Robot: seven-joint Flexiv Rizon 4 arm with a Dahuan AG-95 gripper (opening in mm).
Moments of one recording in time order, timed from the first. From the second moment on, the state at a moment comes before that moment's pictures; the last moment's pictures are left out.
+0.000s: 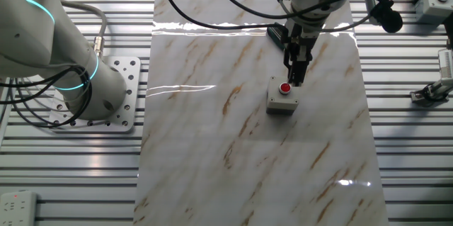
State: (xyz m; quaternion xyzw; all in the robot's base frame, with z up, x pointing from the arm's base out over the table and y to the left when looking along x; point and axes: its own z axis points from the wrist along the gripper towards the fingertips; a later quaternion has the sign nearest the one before) arm 0.500 0.000 0.170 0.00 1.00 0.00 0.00
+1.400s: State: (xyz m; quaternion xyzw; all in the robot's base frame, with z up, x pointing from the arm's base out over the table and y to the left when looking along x) arm 0.492 -0.044 0.166 -0.01 1.00 -0.01 -0.10
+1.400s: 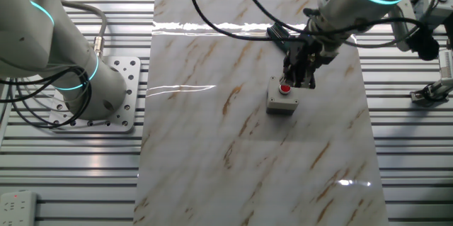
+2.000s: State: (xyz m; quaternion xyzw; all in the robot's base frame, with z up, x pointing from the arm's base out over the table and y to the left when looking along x) arm 0.502 -0.035 0.153 0.02 1.00 0.02 -0.05
